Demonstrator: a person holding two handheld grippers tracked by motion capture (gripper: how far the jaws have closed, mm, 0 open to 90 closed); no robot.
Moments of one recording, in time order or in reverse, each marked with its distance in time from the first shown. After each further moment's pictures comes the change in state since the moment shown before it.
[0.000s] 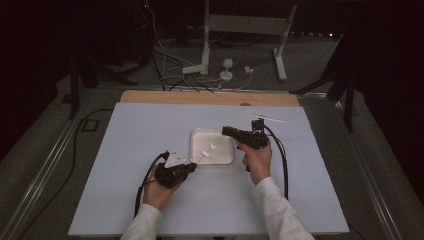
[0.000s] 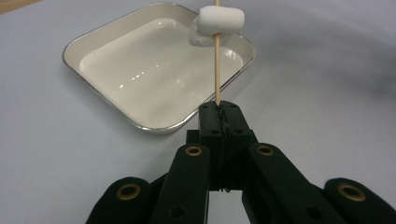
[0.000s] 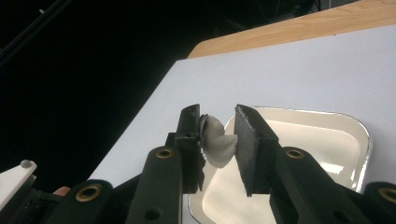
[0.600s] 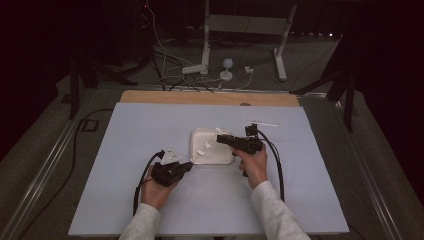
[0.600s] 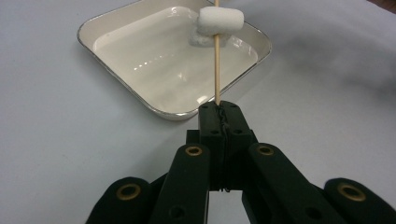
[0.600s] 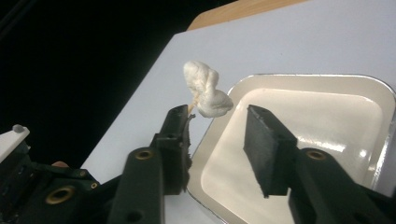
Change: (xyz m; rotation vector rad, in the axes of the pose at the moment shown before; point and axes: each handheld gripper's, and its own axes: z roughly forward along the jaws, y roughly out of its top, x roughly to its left) left arm 0.010 -0.006 -0.002 0.018 0.008 -0.074; right arm -0.006 -0.018 0.015 0.088 -0.004 0.017
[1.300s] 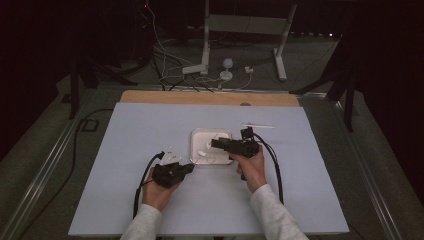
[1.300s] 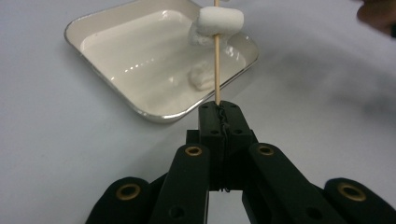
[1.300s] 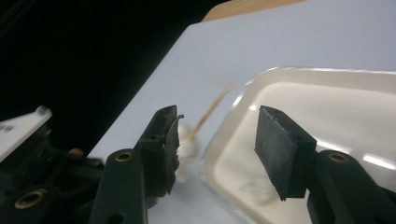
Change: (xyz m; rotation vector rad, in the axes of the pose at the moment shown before) left arm -0.004 -0.001 0.000 -0.029 -0.033 -0.043; right arm 0.016 -0.008 0.004 0.041 0.067 -0.059
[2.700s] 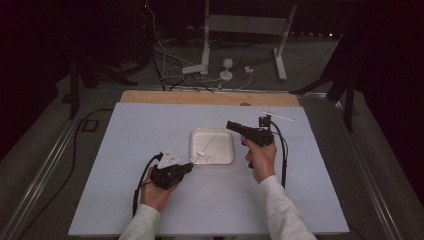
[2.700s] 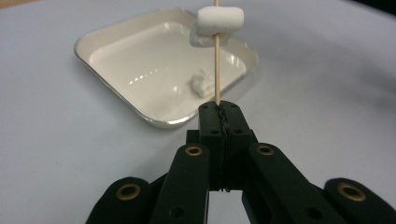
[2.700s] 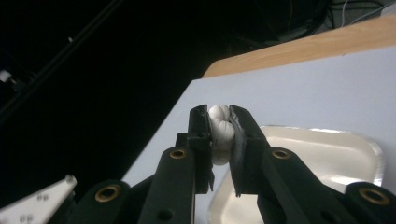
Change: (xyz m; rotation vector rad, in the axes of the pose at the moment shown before) left arm 0.002 -0.002 -0.009 -0.058 0.009 0.027; right arm -0.007 0.034 -0.041 -0.191 -0.010 0.060
